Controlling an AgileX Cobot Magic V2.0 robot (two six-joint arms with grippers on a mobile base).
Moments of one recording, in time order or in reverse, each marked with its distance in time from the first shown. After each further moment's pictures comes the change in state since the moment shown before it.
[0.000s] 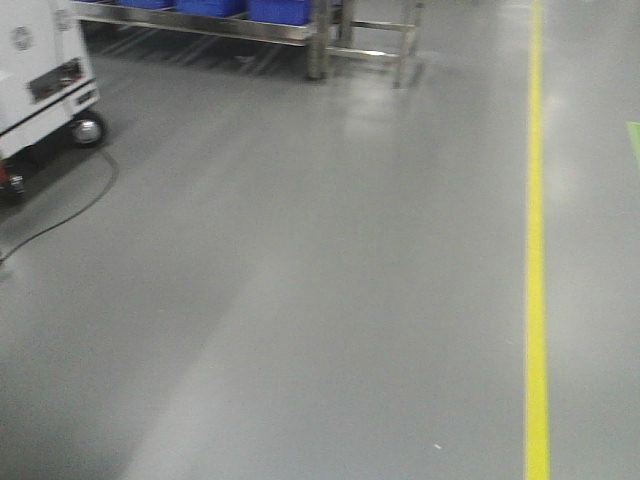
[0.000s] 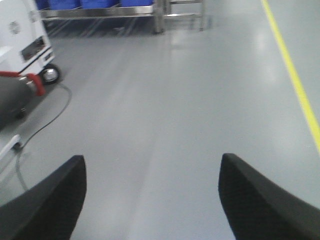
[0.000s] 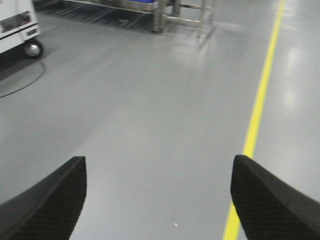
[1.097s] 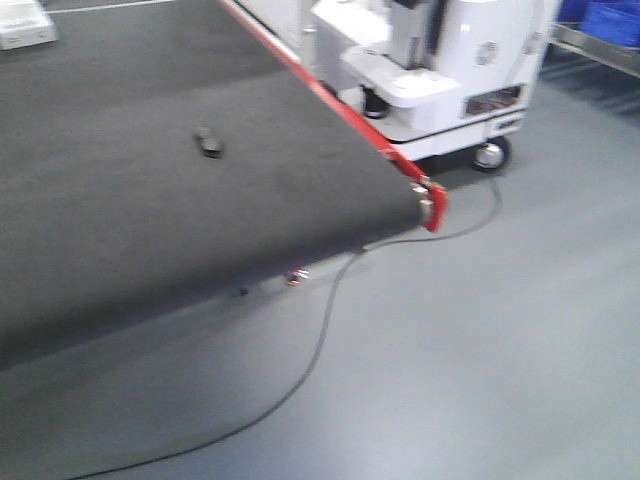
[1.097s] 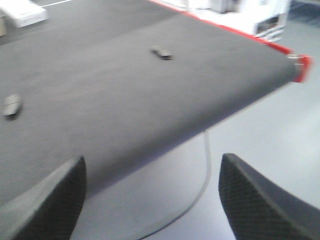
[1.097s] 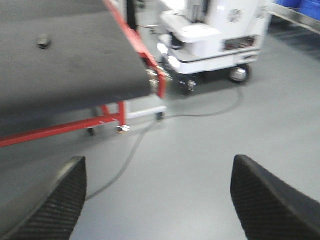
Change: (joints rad) left arm 0.000 0.000 0.000 0.001 0.000 0.000; right arm 0.000 0.000 0.000 0.000 0.000 0.000
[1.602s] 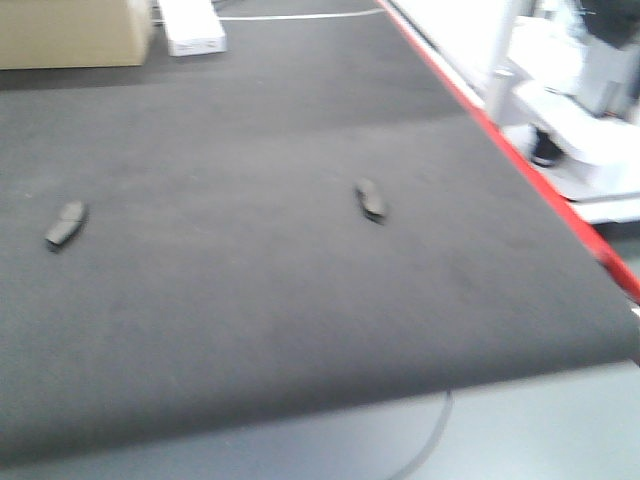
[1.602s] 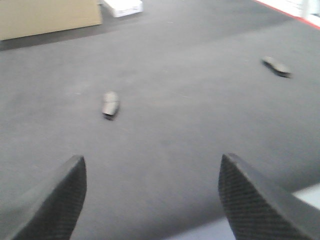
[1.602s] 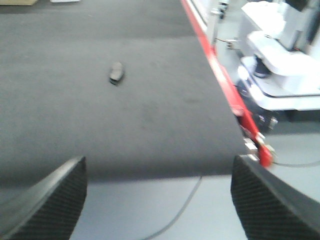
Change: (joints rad) left arm -0.001 0.000 0.000 -0.001 0.000 0.000; right arm 0.000 0.000 0.000 0.003 0.000 0.000
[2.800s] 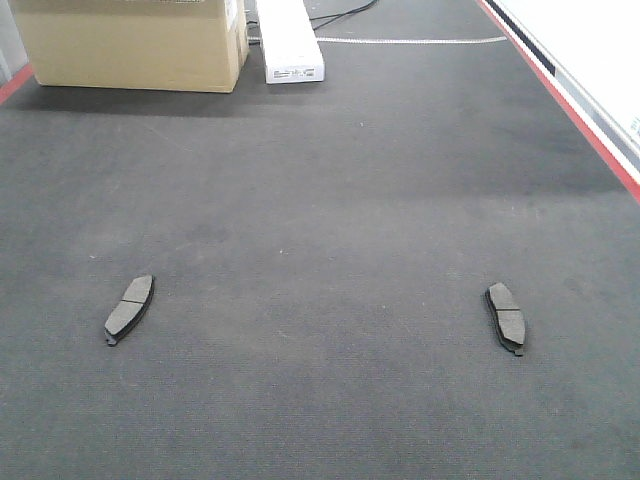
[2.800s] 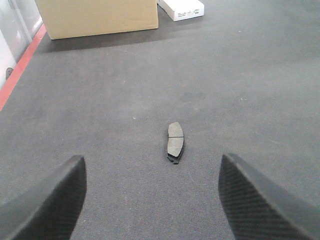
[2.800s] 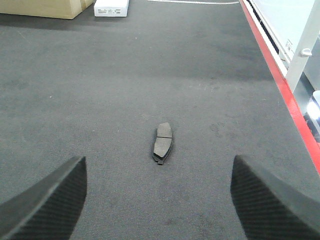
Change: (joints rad) left arm 0.000 0.000 0.000 0.000 0.000 0.000; right arm 0.000 0.000 0.000 0.001 0.001 0.000
